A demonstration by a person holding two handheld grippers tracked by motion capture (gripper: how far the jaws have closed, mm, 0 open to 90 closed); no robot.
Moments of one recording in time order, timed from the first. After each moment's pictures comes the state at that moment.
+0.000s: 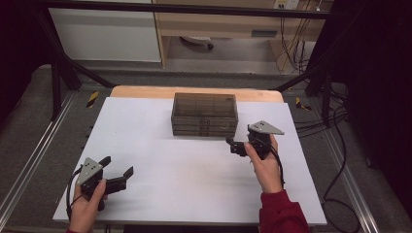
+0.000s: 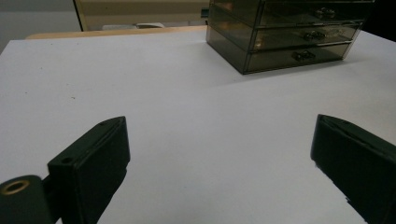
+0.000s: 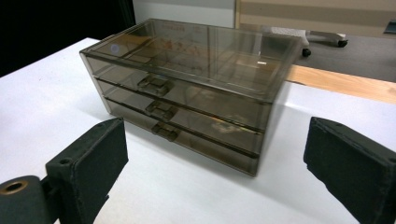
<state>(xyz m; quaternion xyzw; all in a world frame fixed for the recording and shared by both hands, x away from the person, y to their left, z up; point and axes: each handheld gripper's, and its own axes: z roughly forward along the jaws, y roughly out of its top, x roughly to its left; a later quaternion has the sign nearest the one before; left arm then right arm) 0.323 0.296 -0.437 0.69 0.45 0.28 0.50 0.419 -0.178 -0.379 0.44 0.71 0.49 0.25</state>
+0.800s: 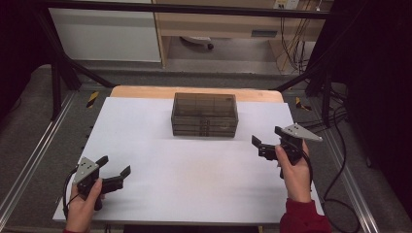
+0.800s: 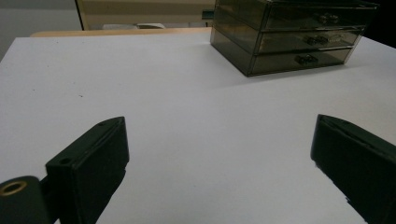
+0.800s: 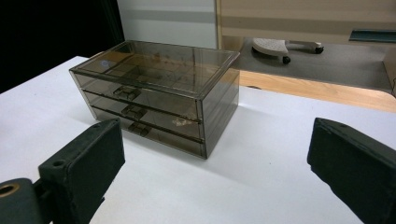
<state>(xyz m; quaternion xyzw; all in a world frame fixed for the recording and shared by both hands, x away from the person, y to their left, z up) 0.325 0.306 -0.437 0.68 0.46 0.27 0.50 0.387 -0.246 -0.354 0.46 0.68 0.51 0.27</state>
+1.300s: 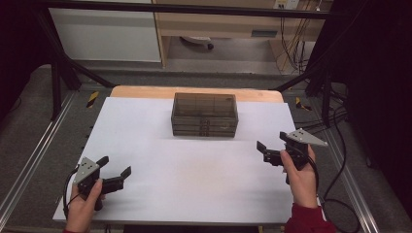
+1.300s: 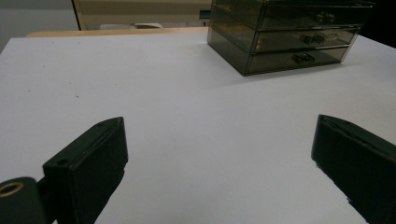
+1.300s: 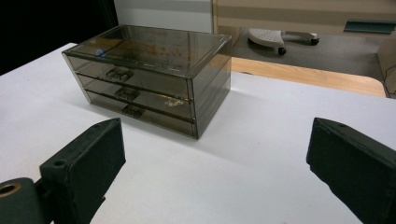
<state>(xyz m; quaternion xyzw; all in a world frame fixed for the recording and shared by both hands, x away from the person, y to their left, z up) 0.324 0.304 -0.437 0.68 0.45 0.27 0.51 0.374 -0.258 -0.359 0.46 0.69 0.49 0.27</state>
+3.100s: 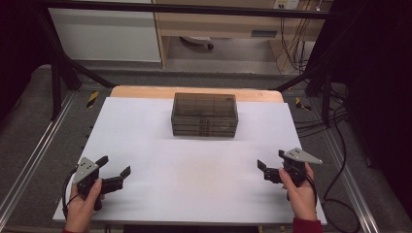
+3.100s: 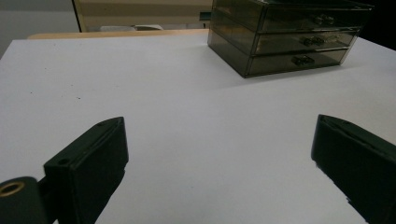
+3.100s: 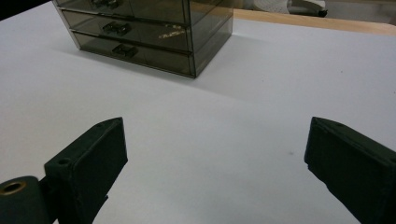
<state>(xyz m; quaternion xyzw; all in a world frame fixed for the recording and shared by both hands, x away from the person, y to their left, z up) 0.324 0.306 -0.436 0.68 0.45 0.27 0.51 0.354 -0.269 -0.416 0.47 0.71 0.46 0.25</state>
